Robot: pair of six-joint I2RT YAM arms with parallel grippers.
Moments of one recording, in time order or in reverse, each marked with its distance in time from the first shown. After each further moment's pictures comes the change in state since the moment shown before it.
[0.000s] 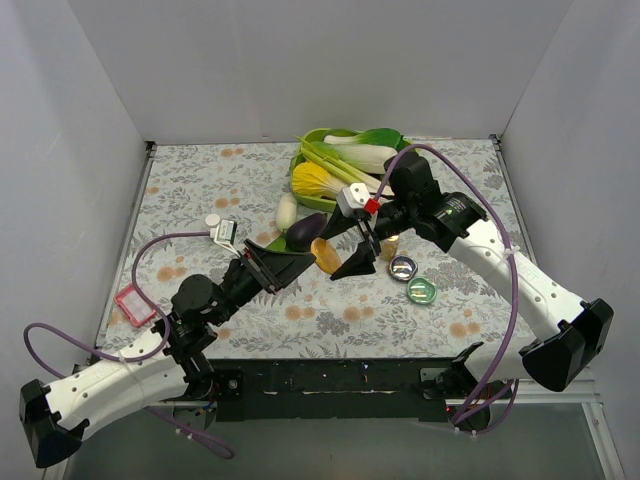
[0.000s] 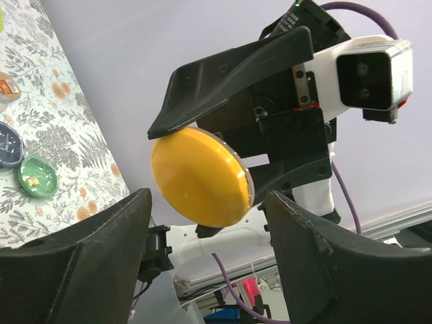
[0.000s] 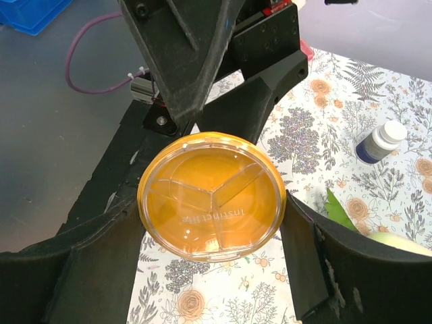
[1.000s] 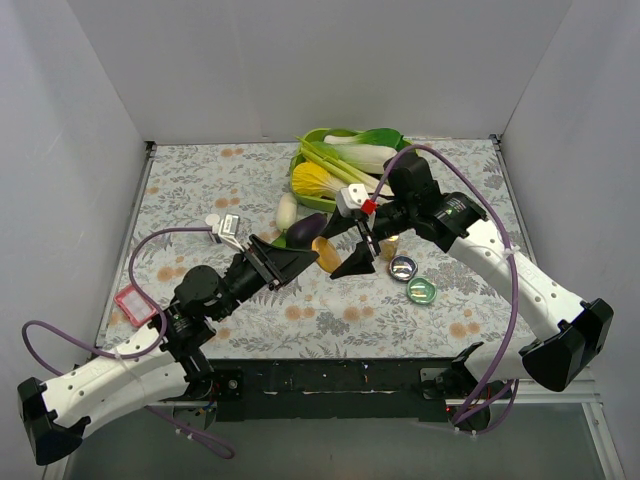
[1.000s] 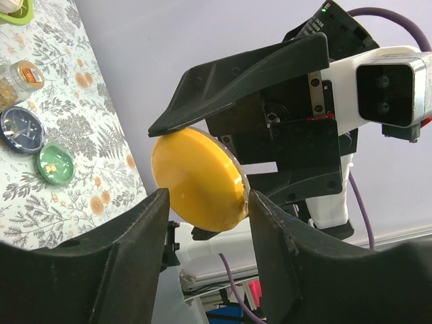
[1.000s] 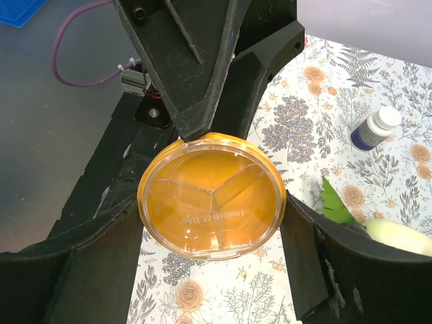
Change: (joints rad) left arm 0.000 0.024 0.087 -0.150 -0.021 -0.006; right arm 0.005 0.000 0.000 -0.011 0.039 -0.007
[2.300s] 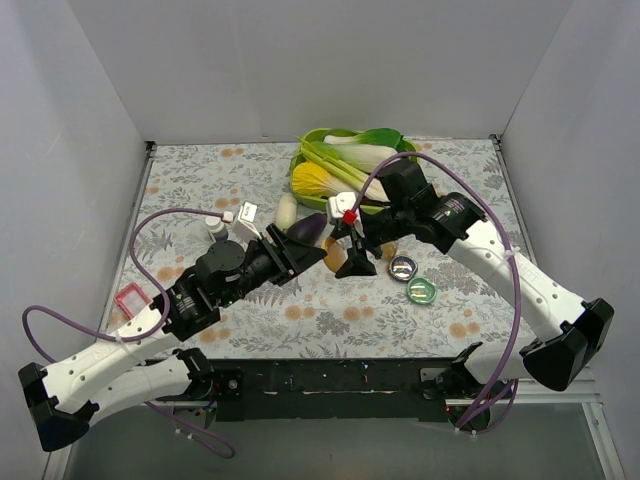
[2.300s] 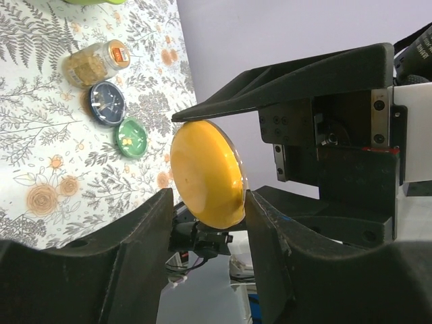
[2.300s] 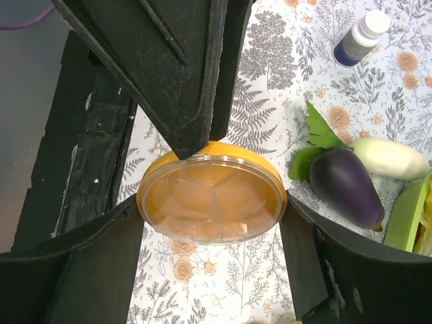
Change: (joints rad) left arm 0.000 0.166 0.236 -0.382 -0.035 0.064; right arm 0.037 0.000 0.028 -0.156 0.289 -0.051
